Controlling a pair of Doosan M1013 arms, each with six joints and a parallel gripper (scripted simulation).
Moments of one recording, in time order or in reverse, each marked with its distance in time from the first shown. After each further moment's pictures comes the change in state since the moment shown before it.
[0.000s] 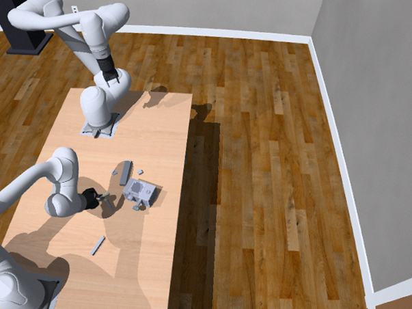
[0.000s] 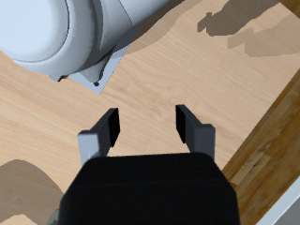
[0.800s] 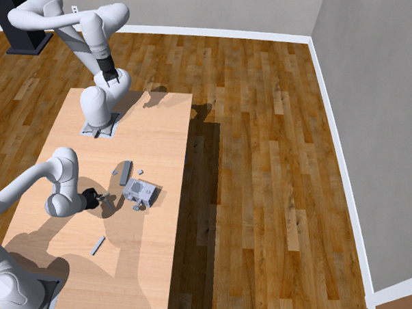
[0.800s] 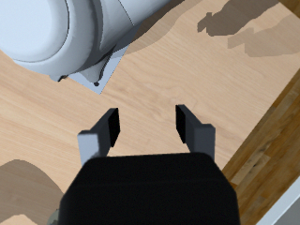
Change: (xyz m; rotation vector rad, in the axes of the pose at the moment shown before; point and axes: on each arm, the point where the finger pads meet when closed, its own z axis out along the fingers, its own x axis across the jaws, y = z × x) left arm 0.000 0.000 0.000 0.000 0.000 0.000; right arm 0.000 0.000 0.000 0.000 0.000 0.002
